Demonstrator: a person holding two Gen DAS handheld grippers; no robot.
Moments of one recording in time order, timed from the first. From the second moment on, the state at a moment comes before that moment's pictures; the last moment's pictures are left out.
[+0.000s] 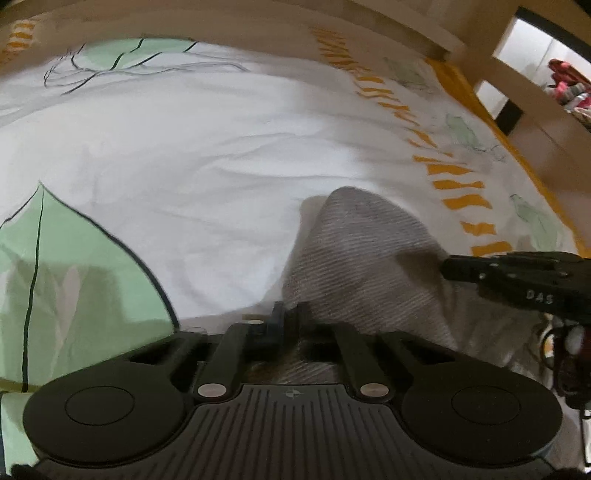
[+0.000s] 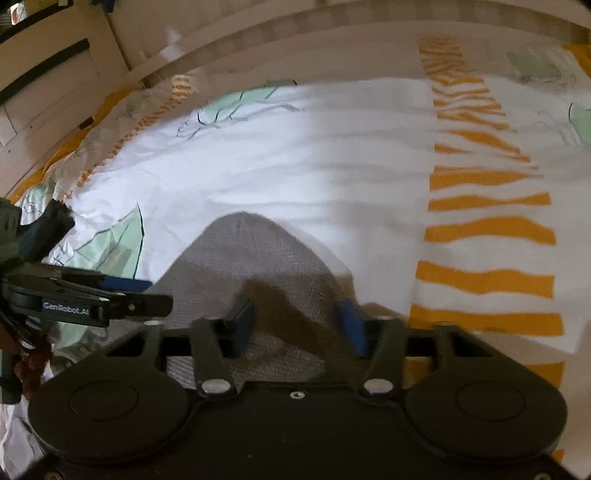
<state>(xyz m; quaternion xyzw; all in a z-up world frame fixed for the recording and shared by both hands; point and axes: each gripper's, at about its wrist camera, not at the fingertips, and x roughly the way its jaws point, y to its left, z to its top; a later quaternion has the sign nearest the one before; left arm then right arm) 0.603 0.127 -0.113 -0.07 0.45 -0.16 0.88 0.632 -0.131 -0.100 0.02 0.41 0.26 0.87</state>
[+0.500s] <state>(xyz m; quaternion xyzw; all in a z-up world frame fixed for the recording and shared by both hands) 0.422 0.116 -0.039 0.05 0.21 -0.21 0.96 0.490 -0.166 -0.013 -0.03 0.22 0.32 0.92</state>
